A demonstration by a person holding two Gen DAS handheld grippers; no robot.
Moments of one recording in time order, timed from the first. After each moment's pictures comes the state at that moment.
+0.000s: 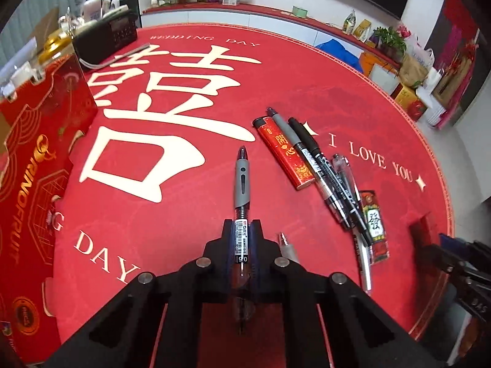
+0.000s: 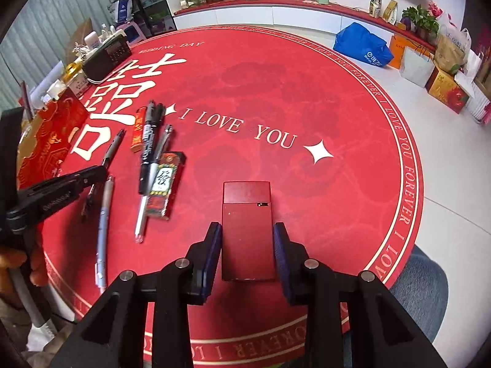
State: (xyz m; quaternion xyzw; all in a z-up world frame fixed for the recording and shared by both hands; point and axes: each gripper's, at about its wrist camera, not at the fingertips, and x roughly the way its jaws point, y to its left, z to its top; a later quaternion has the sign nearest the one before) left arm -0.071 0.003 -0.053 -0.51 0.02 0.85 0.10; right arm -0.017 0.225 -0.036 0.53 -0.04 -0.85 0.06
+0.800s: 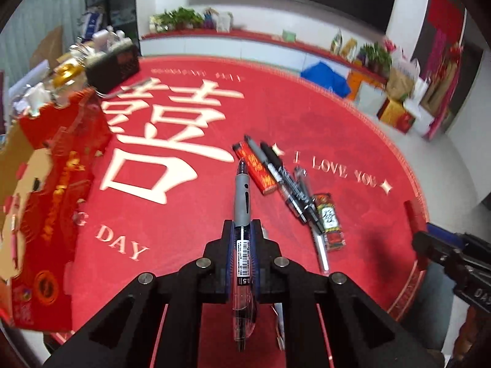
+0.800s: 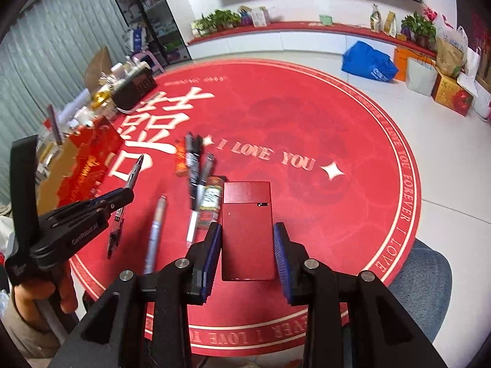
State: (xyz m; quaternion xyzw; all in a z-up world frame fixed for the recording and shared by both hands) left arm -0.019 0.007 0.002 -0.45 0.00 0.89 0.11; right arm 0.012 0.208 0.011 0.45 -0.08 -0.88 0.09
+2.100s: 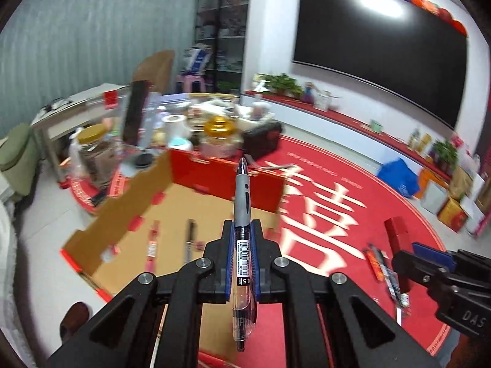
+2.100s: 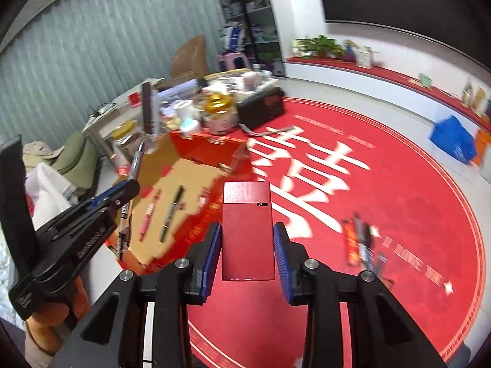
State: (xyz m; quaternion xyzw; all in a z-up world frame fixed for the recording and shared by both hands) left arm 0.005 -0.188 0.087 -0.31 -0.07 0.94 -0.09; right arm -0.033 -0.010 0.086 0.39 0.01 -0.88 0.28
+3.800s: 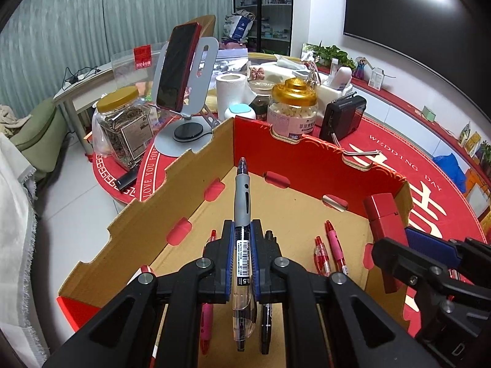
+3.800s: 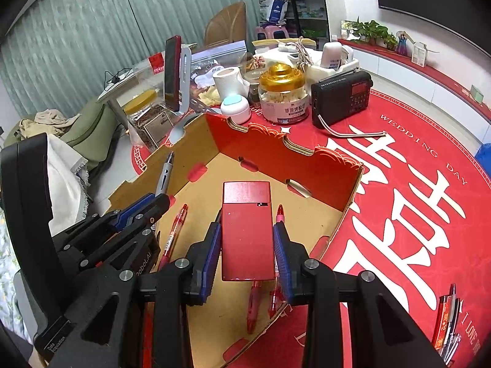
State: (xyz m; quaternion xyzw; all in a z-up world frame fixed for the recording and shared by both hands) left arm -0.084 -0.280 0.023 -0.39 -0.08 0.90 -0.18; right arm -0.120 -0.157 0.027 0.43 0.05 -0.84 0.33
